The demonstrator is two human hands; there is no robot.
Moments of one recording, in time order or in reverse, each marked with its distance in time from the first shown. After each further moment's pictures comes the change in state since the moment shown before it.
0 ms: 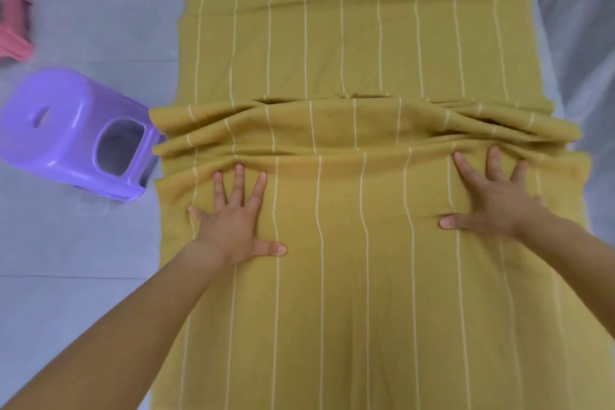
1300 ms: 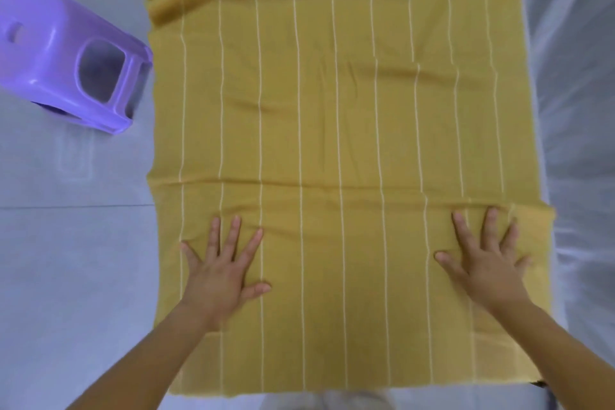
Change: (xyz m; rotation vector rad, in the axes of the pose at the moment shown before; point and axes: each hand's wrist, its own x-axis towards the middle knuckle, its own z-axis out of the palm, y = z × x) left_hand -0.178 -0.023 0.220 0.201 0.104 0.178; right_hand -0.200 0.088 0.222 0.043 0.056 0.128
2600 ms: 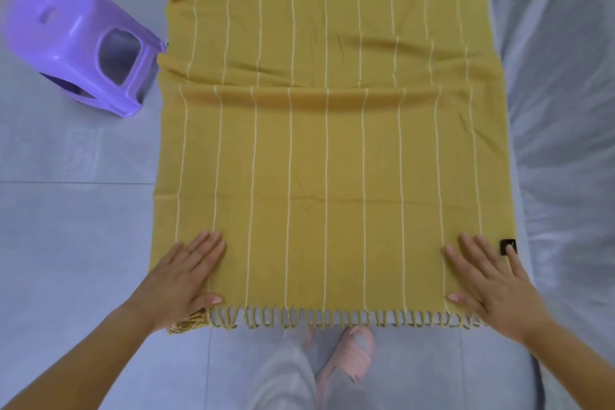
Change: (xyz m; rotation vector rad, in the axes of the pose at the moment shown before) left_hand -0.107 -0.022 0.059 0.013 0.086 0.189; right_hand -0.073 0.107 0.056 -0.418 0.130 -0.419
